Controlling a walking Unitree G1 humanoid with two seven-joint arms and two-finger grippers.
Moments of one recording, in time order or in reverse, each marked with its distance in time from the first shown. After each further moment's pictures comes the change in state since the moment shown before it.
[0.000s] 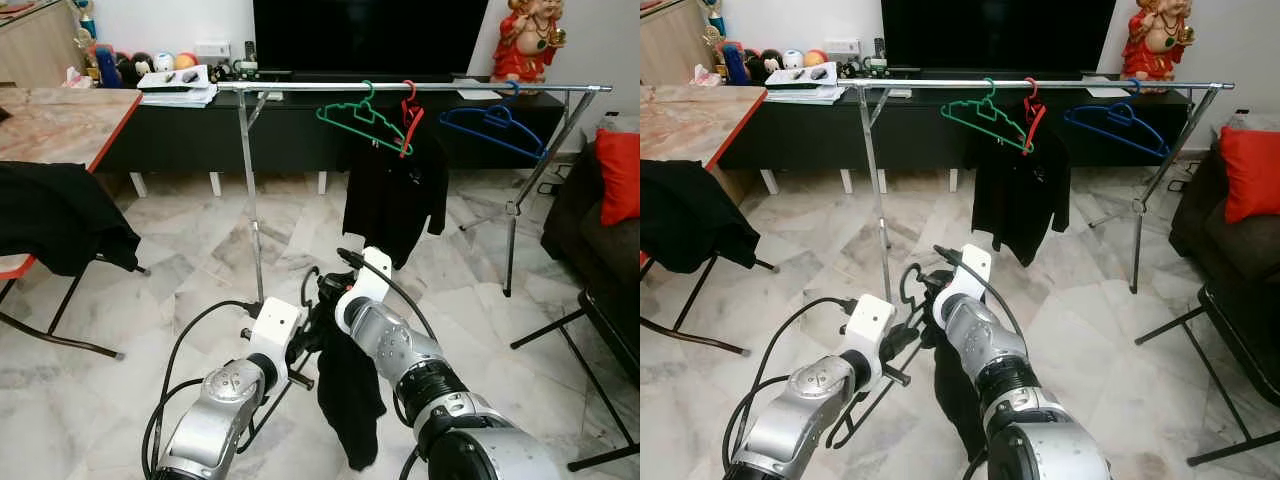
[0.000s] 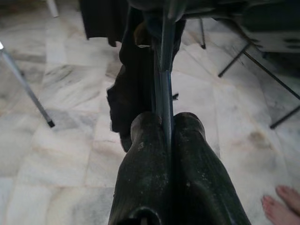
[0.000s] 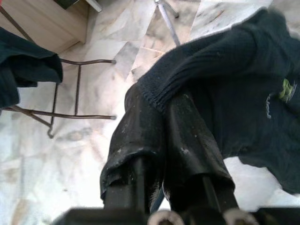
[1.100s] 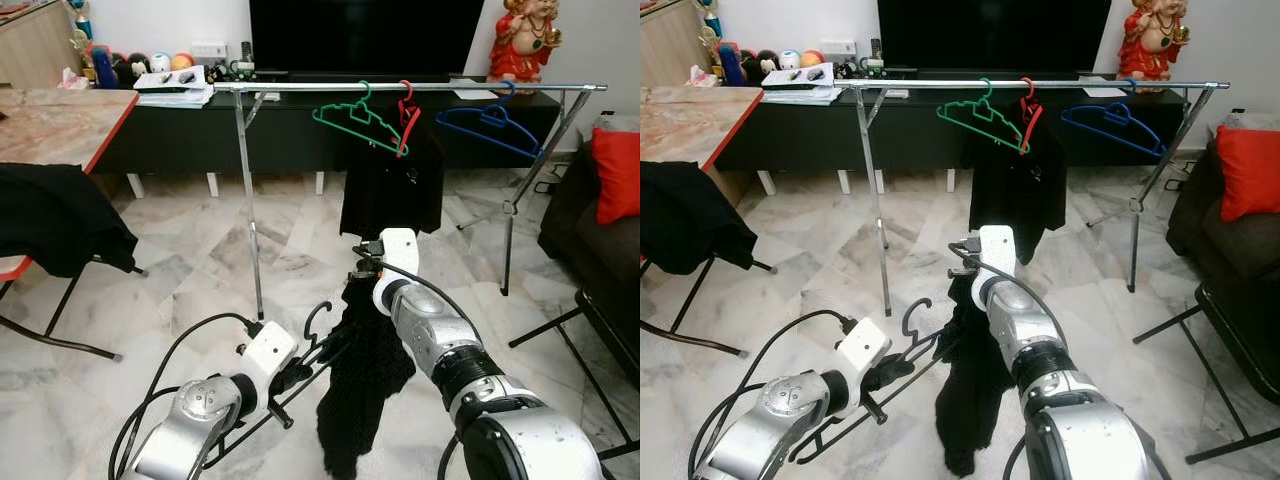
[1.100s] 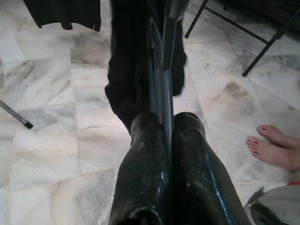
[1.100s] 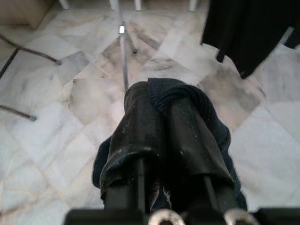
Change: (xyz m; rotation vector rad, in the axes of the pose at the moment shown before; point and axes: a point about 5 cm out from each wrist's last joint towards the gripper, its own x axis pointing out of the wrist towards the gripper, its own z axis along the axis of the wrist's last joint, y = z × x) left arm -0.023 0.007 -0.019 0.146 0.097 -0.199; right arm -0.008 -0.033 0.040 -0.490 -0.093 -0.057
